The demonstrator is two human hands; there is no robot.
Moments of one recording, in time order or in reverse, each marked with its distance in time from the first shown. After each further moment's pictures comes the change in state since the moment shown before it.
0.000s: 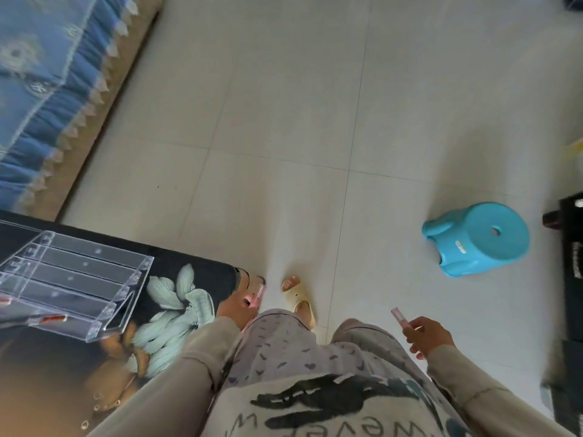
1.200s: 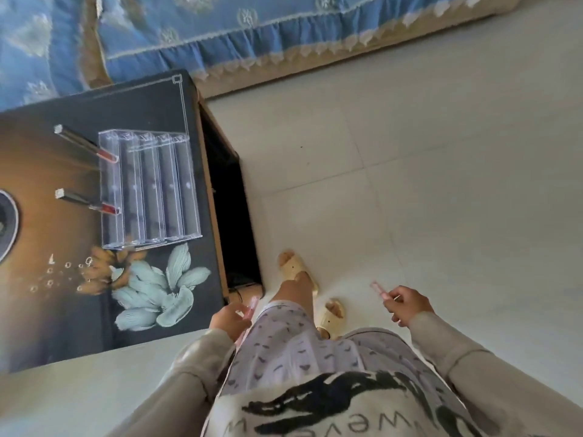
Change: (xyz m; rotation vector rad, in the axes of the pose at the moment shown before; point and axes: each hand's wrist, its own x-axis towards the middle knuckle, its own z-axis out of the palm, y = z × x) left_hand 0.099 0.080 -0.101 -0.923 0.114 -0.738; right_hand 0.120 -0.538 -0.029 -0.927 -0.297 -0.687
